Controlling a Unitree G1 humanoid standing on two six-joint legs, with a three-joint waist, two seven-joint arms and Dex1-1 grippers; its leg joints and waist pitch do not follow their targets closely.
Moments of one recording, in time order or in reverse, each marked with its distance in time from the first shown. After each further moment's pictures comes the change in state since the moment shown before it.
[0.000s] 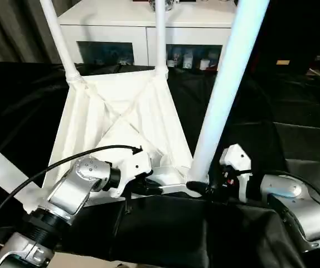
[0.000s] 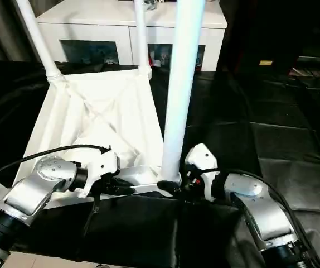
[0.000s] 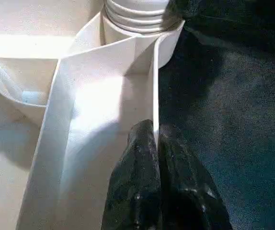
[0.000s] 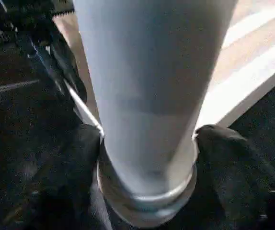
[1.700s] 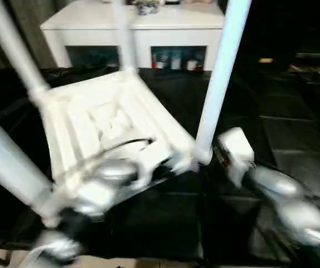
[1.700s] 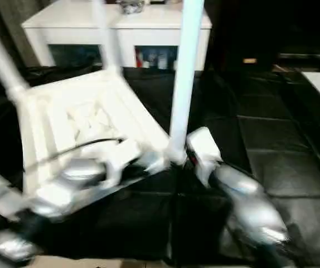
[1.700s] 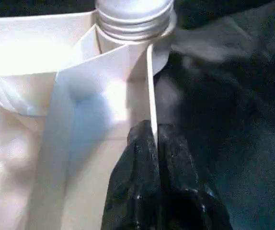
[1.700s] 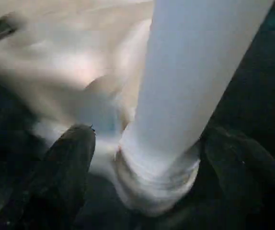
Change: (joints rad) left arm -0.017 -0.121 0.019 0.070 0.039 0.000 0.187; right arm 0.008 0.056 -0.041 -0.008 -0.046 -0.017 -0.187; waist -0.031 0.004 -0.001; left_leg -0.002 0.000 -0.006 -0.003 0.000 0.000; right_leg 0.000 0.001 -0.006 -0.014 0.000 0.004
